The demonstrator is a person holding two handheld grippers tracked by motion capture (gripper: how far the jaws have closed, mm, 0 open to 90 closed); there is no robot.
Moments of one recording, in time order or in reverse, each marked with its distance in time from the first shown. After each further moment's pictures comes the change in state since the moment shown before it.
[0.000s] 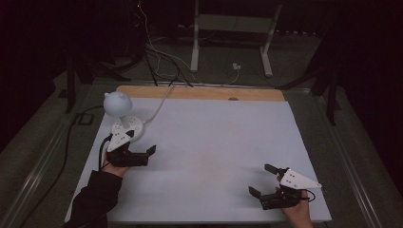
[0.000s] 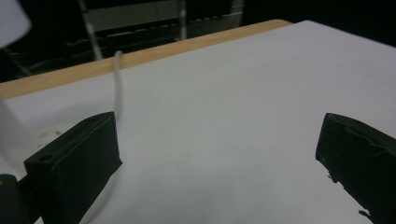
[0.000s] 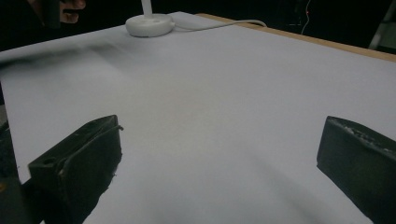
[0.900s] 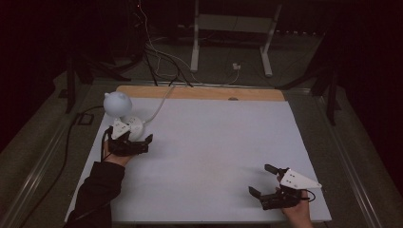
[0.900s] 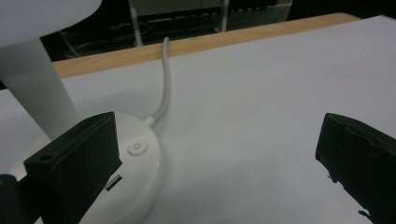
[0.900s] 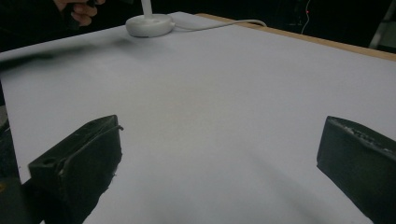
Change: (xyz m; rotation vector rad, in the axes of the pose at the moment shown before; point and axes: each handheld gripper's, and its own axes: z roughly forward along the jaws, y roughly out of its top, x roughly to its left) left arm 0.023 0.000 0.029 0.055 0.142 -0.064; right arm 0.000 0.000 0.000 -0.001 0.000 0.002
